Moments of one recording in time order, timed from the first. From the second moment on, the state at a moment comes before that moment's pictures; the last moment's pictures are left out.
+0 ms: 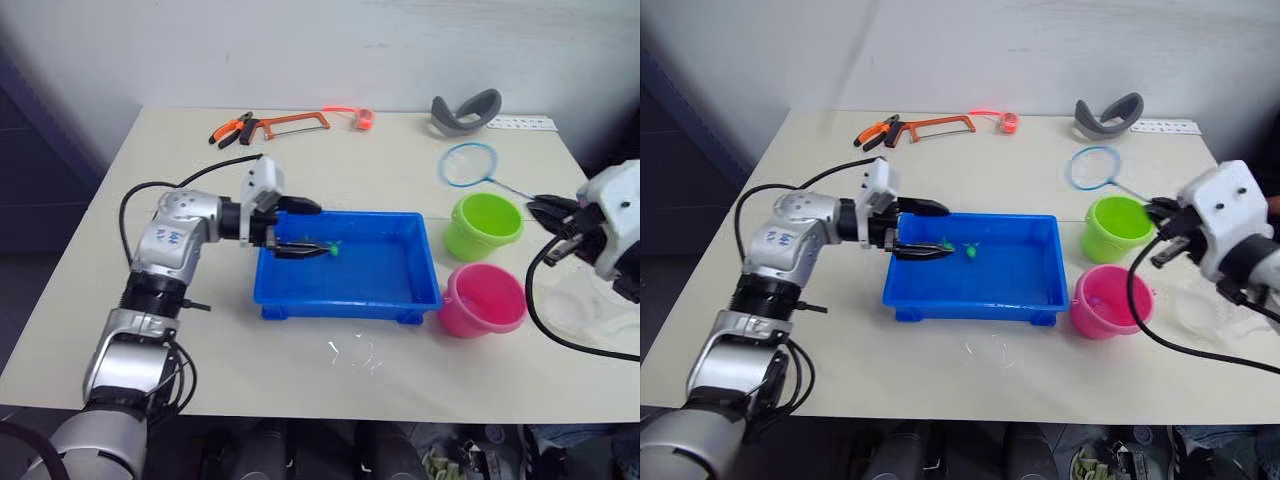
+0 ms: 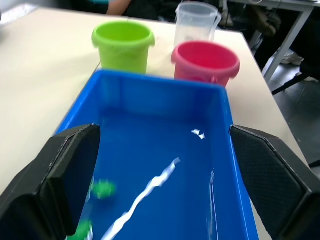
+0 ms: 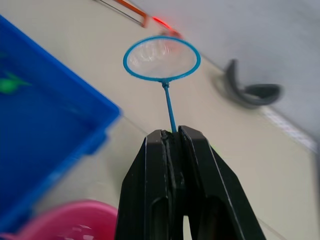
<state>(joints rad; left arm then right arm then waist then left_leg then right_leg) -0.85 0.54 -0.11 0.36 -0.28 0.34 -1.24 -0.22 -0.93 -0.46 -0.57 0.57 0.88 0.60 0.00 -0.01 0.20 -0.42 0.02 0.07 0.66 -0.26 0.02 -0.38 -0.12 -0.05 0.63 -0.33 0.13</state>
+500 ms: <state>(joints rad) -0.62 0.74 -0.04 0.10 -0.28 0.44 -1.19 -0.33 -0.81 -0.04 -0.49 0.78 1.15 0.59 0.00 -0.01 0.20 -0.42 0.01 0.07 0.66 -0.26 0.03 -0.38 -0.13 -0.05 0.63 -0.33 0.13</state>
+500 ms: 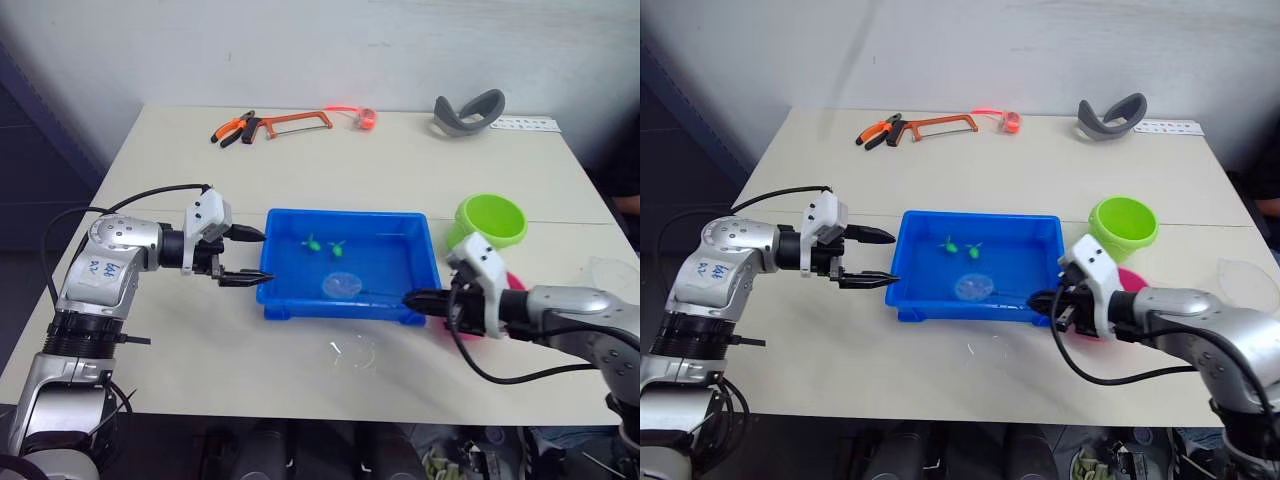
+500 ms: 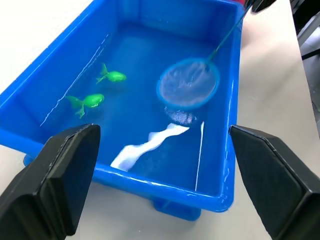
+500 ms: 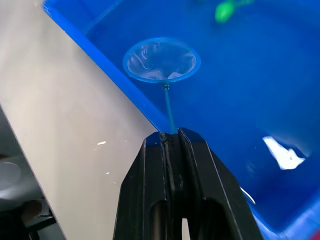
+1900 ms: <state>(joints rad) -0.90 0.44 -0.08 0.33 -0.35 0.42 -1.20 -0.15 -0.83 -0.64 -0.72 0.73 1.19 0.43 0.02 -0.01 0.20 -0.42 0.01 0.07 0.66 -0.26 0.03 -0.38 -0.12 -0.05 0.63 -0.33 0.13</state>
